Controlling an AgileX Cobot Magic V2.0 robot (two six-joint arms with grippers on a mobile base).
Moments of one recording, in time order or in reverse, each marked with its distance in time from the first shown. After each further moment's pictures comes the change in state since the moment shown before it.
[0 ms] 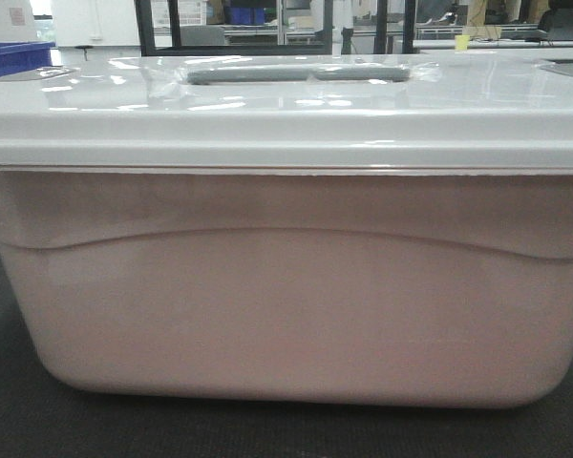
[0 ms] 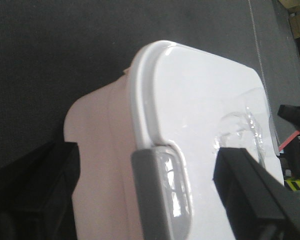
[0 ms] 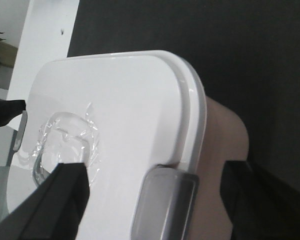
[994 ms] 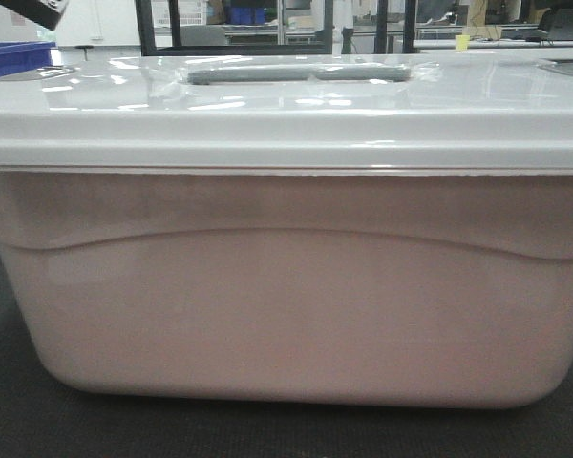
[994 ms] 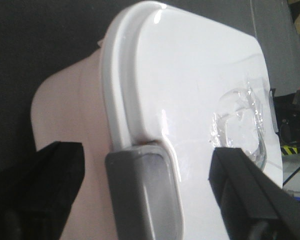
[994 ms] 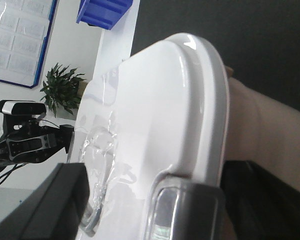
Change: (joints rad) left arm -0.136 0.043 0.000 -0.002 -0.010 0.002; right arm 0.039 0.043 0.294 0.387 -0.042 -0.259
